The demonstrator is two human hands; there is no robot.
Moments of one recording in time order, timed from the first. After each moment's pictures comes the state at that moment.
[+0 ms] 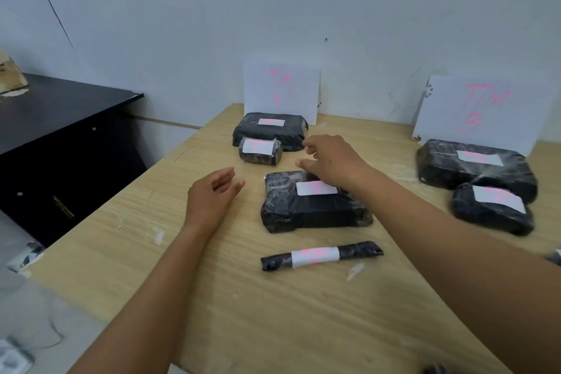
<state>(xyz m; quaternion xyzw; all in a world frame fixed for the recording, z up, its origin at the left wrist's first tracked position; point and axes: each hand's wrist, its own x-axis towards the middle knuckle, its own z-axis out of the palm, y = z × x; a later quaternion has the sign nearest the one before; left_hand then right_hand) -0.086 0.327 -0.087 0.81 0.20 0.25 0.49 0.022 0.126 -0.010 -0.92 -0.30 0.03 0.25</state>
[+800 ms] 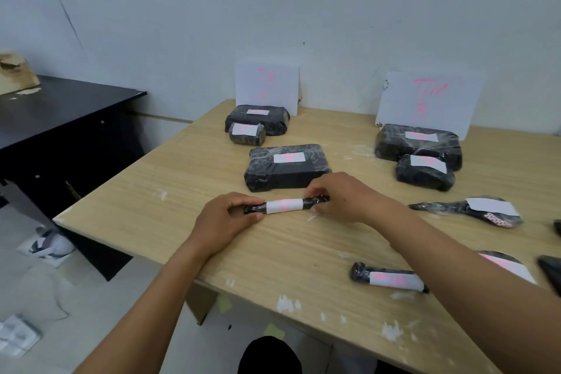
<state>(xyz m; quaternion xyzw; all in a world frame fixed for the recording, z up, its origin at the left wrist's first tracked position) -0.193 0.241 -0.088 0.89 0.07 0.14 0.42 -0.070 0.018 -0.040 -0.90 -0.39 0.10 0.16</state>
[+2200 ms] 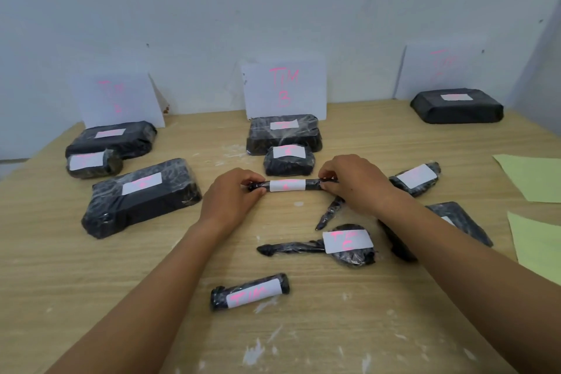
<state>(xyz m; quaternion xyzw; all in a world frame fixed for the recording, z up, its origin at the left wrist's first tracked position) -0.050 0.039 -0.074 0.94 -0.05 0.12 0.32 -0.041 -0.198 -0.041 -0.98 -0.14 -0.02 0.14</state>
